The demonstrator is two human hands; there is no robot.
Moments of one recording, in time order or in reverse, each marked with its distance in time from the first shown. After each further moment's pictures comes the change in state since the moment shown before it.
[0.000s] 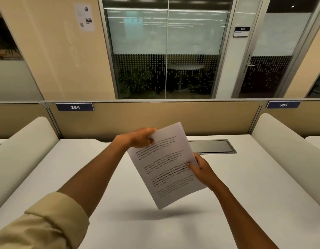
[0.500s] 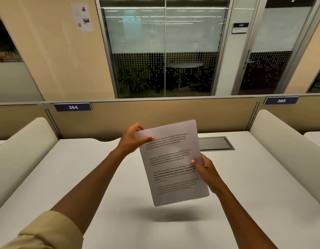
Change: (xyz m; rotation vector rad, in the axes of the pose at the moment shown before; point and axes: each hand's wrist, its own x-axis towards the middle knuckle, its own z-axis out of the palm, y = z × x) left_hand -0.015 -0.004 0.036 -0.542 0.529 -0.184; right_hand -0.024 0.002 -0.013 0.258 0.124 0.076
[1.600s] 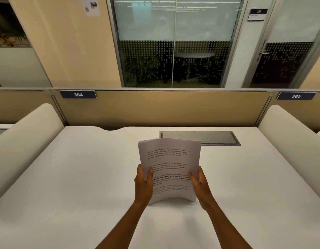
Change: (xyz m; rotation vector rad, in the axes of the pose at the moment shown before) left_hand -0.121 -0.090 0.138 -0.407 0.367 -0.218; right_hand -0.034 0.058 0.039 0.167 0.037 0.113
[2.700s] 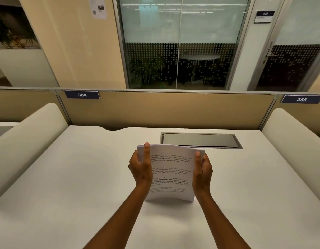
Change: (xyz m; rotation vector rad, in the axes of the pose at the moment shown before) left_hand 0.020 0.073 0.022 -0.038 0.375 0.047; right_hand 0.008 -0.055 0.013 -0.031 0.330 -0.313
